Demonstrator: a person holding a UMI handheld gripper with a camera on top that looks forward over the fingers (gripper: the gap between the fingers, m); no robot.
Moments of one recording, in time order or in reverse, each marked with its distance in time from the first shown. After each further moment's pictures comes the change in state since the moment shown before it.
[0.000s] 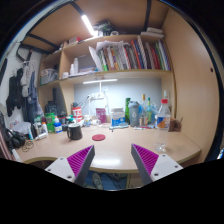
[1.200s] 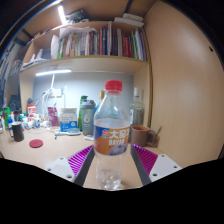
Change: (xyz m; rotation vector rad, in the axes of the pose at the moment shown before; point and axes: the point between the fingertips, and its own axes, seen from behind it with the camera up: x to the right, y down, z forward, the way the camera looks) arm 0.260 -0.005 0.192 0.059 0.274 -0.069
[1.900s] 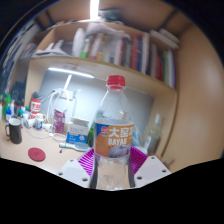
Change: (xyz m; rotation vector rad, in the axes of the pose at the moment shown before) arm -0.096 -0.084 0.063 0.102 -0.021 -0.220
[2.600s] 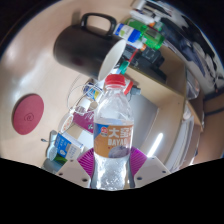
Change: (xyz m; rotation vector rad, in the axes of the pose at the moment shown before) arm -0.311 -0.110 0.086 0.372 -0.065 -1.814
